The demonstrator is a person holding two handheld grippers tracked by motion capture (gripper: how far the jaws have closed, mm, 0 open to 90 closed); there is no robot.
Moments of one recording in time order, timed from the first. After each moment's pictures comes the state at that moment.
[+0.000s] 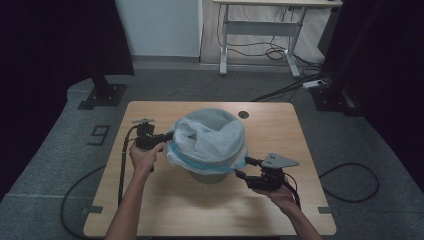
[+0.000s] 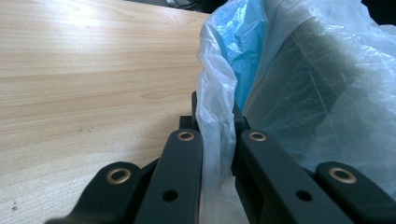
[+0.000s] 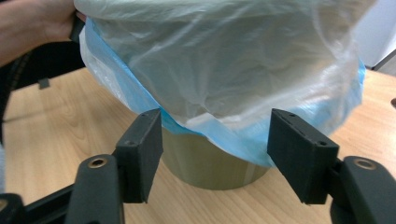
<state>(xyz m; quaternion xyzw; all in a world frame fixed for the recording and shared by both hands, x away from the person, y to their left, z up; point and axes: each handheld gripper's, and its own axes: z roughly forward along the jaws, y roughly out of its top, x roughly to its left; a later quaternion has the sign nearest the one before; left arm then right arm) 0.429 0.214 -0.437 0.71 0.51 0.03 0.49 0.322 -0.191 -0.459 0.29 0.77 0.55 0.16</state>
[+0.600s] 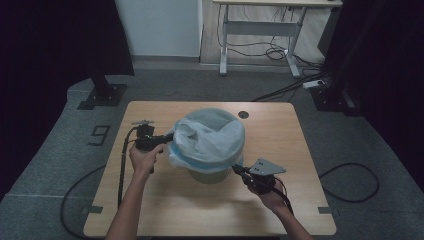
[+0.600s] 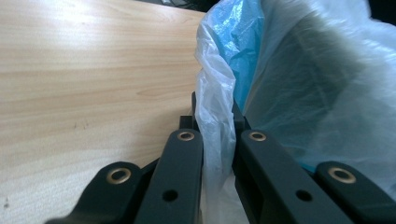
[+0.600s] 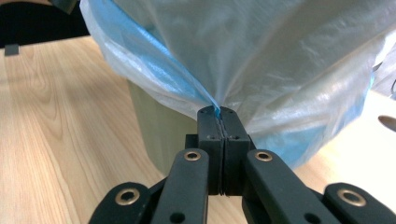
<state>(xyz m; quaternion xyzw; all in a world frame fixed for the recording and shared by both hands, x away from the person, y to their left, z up) 0.425 0.216 -0.443 0.70 0.51 0.02 0.50 0.320 -0.172 -0.480 0.26 0.79 0.52 0.22</state>
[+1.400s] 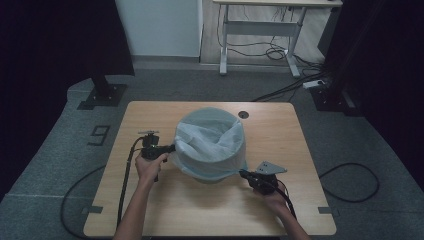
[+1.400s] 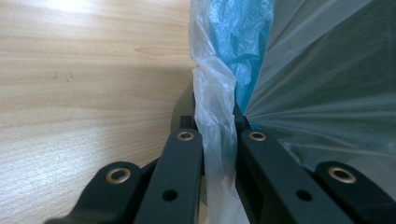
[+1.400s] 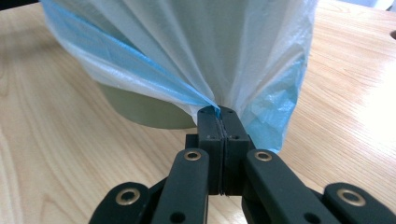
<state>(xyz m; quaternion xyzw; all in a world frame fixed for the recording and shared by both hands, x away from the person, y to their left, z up) 0.426 0.209 -0.487 0.70 0.52 -0.02 0.48 0.345 -0.198 -0.540 0.32 0.79 0.49 0.18</state>
